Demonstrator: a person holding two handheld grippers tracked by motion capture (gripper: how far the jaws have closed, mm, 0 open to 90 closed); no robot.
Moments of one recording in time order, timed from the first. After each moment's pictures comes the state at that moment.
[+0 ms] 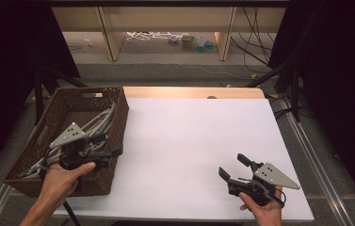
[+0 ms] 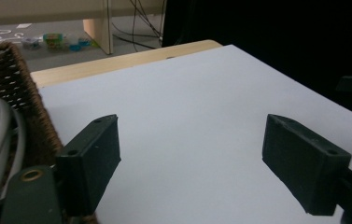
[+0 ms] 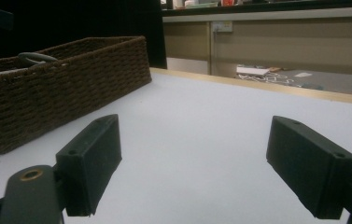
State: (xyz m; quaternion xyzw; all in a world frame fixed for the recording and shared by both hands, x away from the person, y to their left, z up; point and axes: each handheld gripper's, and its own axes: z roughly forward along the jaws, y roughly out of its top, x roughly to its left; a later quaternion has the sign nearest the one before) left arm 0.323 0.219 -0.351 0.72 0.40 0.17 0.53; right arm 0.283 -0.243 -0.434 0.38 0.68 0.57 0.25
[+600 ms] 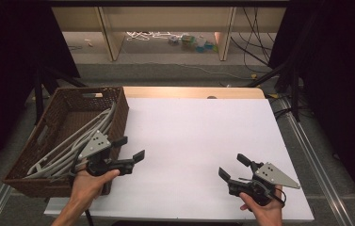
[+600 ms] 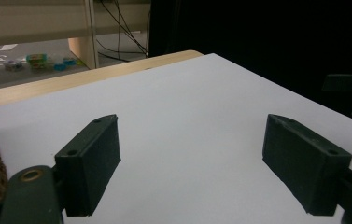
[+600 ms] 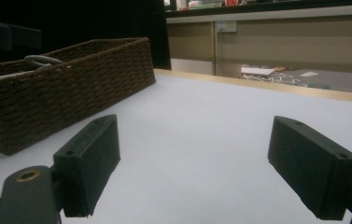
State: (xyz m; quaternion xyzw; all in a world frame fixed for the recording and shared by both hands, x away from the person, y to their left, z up) left arm 0.322 0.176 -0.386 0.72 0.37 0.18 0.56; right arm 0.285 -0.244 -0.436 0.38 0.68 0.59 0.24
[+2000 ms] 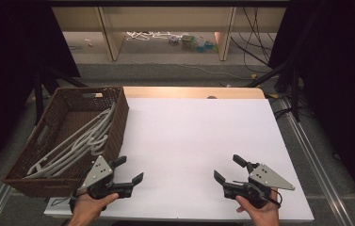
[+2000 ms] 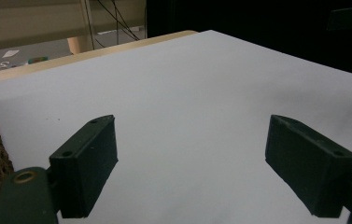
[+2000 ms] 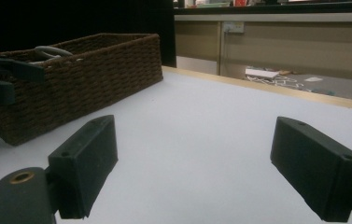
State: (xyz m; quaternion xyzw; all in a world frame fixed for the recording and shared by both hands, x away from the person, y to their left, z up) left arm 0.292 0.186 -0.439 0.73 0.34 0.21 0.55; right arm 0.280 -0.231 -0.433 0.36 0.70 0.58 0.24
